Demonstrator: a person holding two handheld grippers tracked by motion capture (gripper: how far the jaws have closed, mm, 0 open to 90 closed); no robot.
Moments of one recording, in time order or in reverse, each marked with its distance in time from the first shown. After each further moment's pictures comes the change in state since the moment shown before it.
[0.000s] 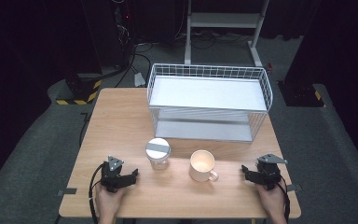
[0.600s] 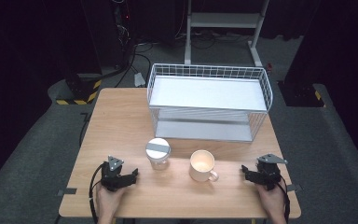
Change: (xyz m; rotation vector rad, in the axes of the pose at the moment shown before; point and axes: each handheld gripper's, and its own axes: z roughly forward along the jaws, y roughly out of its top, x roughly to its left) left arm -0.001 0.000 0.000 0.002 0.007 -0.010; right arm 0.000 0.000 0.000 0.000 -0.001 0.001
